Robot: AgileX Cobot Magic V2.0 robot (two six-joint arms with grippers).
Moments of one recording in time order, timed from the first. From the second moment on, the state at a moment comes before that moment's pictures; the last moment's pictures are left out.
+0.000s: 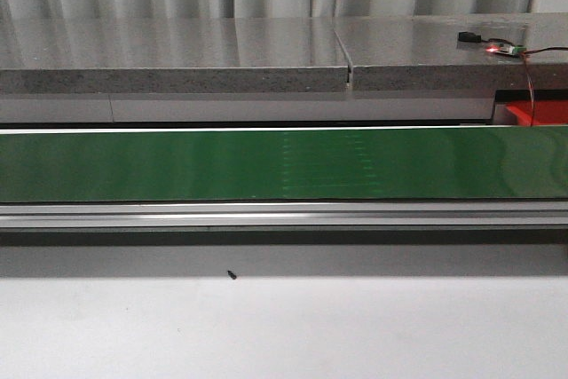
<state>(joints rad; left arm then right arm) 0.33 1.68 -1.41 -0.14 1.16 -0.02 -0.02 0.60 -0.55 0.29 0.63 -0.29</state>
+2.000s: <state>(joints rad) 0.45 1.98 -1.57 -0.18 1.01 -0.13 -0.02 0.60 -0.55 0.29 0.63 -0.29</state>
